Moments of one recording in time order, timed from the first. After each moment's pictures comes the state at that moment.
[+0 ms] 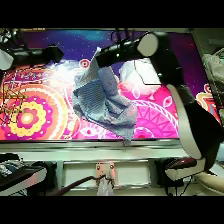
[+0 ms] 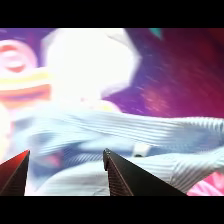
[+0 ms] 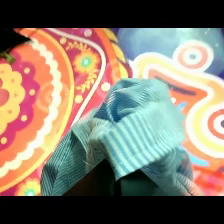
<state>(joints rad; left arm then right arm) -0.07 -1.23 1.41 1.20 -0.89 -1.60 0.49 -1.62 1.91 -1.12 1.09 1.34</state>
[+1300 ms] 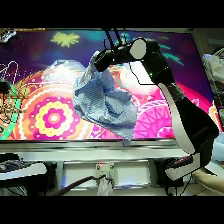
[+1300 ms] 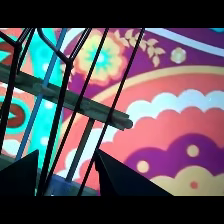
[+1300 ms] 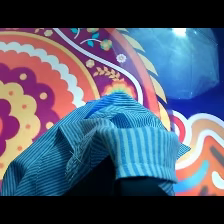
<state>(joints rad) 0.51 -1.43 1.28 1.58 -0.92 -1.41 0.49 -1.67 1.90 -1.10 1.02 1.10</state>
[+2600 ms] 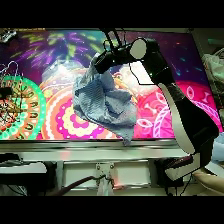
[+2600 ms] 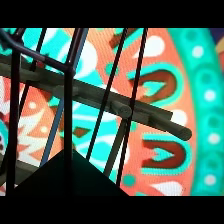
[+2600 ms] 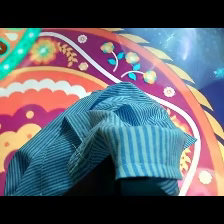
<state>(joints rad) 0.51 -1.52 1.28 1.67 -0.87 -1.41 0.49 -1.67 1.90 -1.10 1.06 1.10</state>
